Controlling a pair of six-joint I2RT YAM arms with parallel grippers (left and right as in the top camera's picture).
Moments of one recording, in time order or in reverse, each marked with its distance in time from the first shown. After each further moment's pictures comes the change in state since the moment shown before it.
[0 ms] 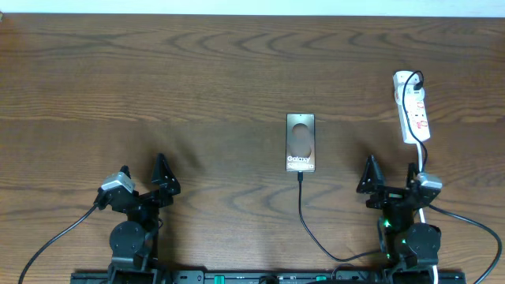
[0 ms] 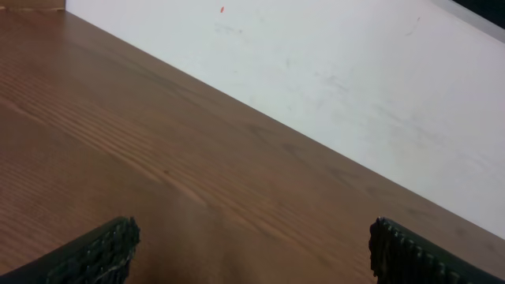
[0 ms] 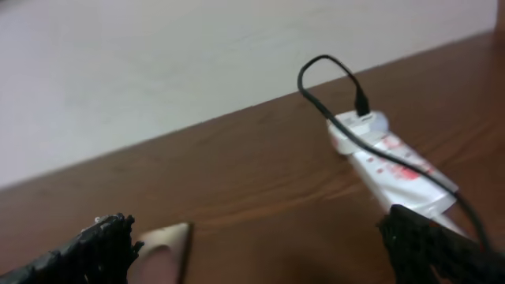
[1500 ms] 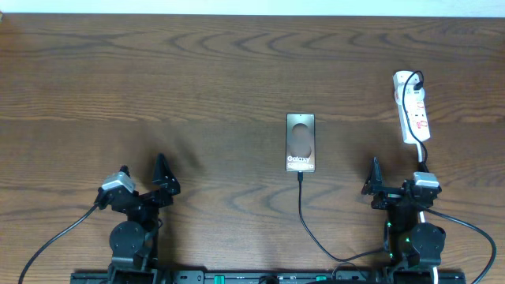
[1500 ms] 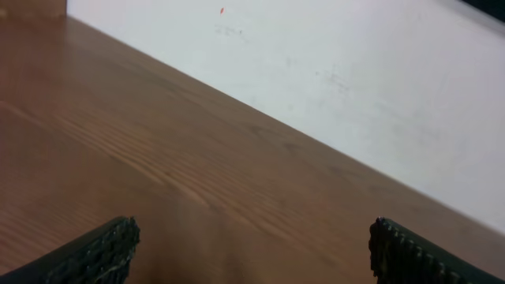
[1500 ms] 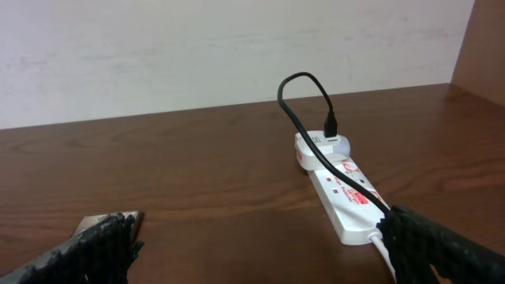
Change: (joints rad) left arm 0.001 0.000 0.000 0.000 0.000 0.024; right arm -0.077 -0.002 0.000 -0.003 -0.045 -0.203
